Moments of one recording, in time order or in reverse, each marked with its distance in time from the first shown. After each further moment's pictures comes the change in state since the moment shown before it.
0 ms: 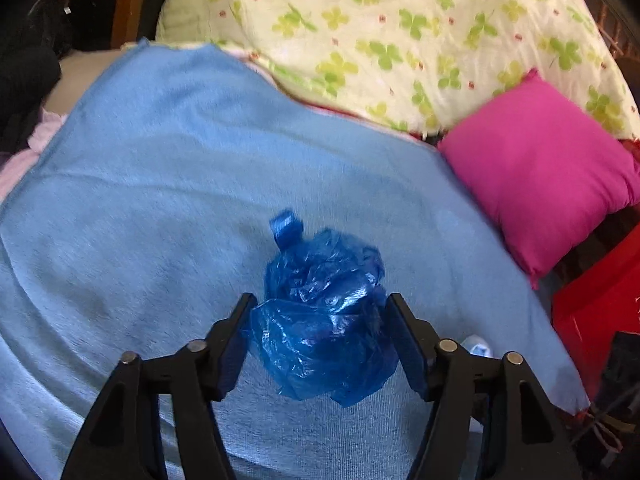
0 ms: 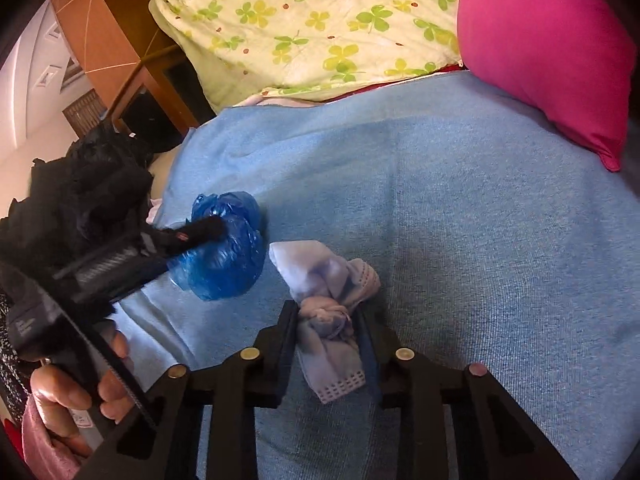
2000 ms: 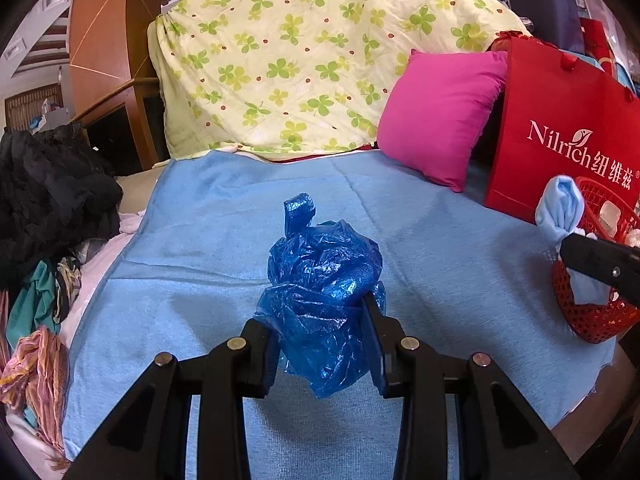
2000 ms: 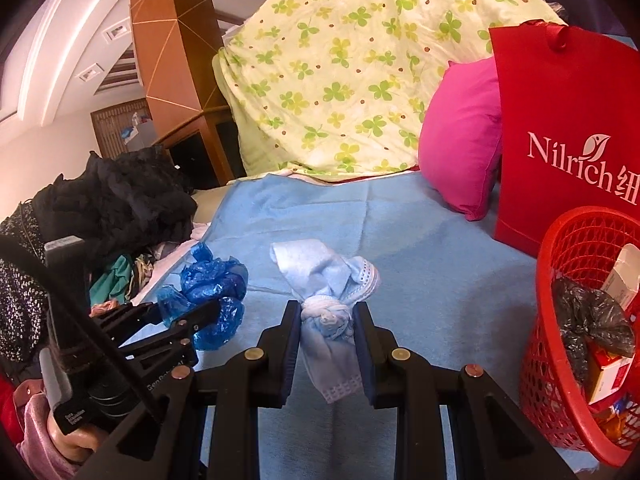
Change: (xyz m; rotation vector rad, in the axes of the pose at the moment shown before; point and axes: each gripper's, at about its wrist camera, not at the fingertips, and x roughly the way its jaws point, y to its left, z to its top) left arm -0.209 -0.127 -0.194 0.374 -0.242 0.237; right arm -0.269 0.034 -0.135 -0.142 -0.295 -0.074
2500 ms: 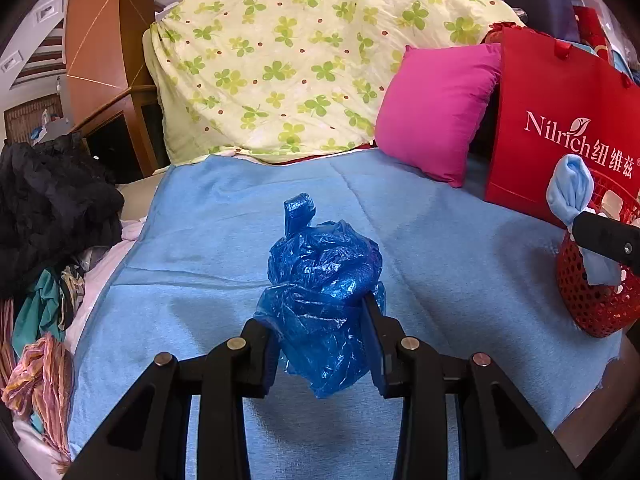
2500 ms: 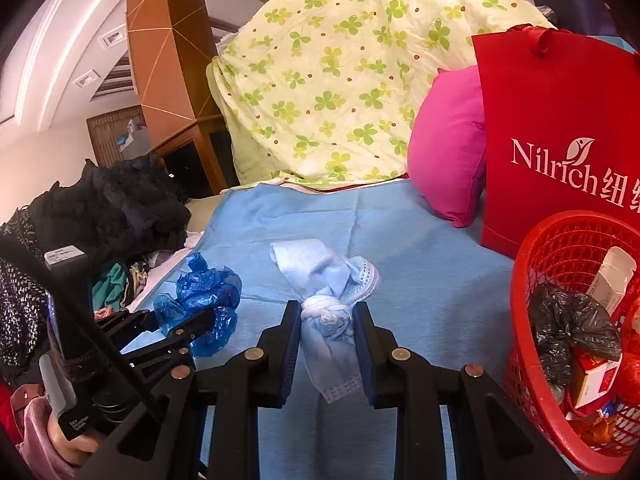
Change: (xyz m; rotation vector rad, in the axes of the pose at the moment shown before) left arm 0.000 -0.010 -0.001 0.025 -0.001 0.017; right arm -0.008 -0.007 0.002 0.009 -0.025 -0.021
